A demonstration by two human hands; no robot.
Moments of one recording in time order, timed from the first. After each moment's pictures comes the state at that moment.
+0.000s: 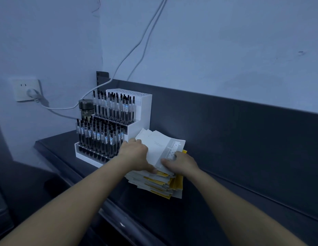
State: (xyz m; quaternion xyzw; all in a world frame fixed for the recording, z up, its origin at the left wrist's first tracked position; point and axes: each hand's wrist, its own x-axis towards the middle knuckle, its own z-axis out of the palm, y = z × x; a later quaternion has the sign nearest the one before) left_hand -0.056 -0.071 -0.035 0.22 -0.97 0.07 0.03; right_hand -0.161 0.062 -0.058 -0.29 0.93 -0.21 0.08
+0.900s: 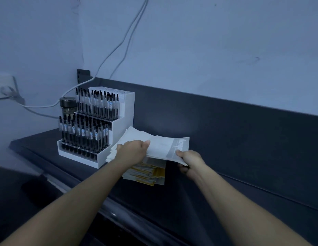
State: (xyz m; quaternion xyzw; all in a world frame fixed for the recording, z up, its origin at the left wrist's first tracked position) left_hand -0.057 -0.029 -0.047 0.22 -0.94 -0.18 0.16; right_hand -0.146 0.139 -0.049 -0.02 0.70 -0.68 0.21
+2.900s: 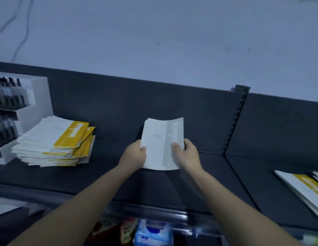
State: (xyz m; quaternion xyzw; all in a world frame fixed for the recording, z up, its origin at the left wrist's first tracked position) left_hand -0.076 0.218 -0.074 0.07 -0.89 -0.42 0.15; right_hand -0.086 0.387 -0.056 -0.03 0.80 -0.59 -0.10
